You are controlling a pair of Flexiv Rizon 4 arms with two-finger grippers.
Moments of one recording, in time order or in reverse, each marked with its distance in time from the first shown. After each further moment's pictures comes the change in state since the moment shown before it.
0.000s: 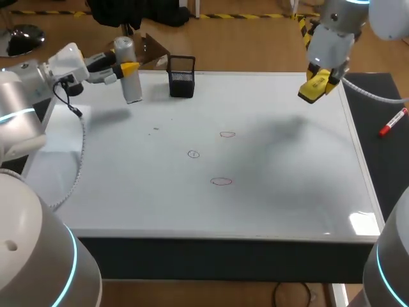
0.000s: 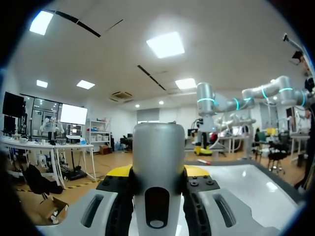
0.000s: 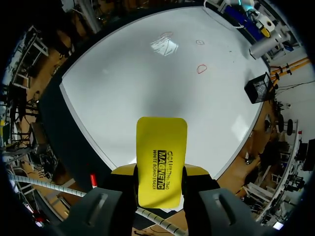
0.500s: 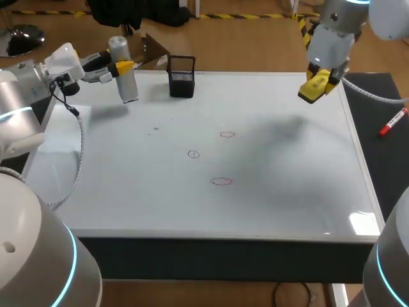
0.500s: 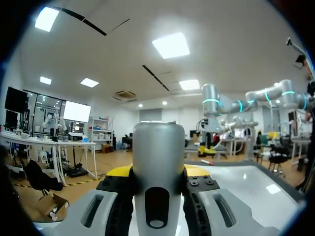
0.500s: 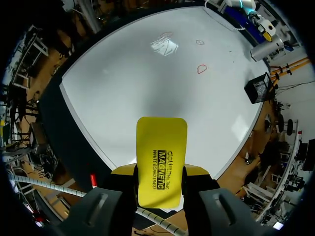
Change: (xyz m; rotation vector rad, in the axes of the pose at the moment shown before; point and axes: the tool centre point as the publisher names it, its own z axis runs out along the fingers) left arm -0.017 0.008 -0.007 0.001 -0.016 -0.025; right arm 0.000 0.000 0.000 0.000 0.000 0.000
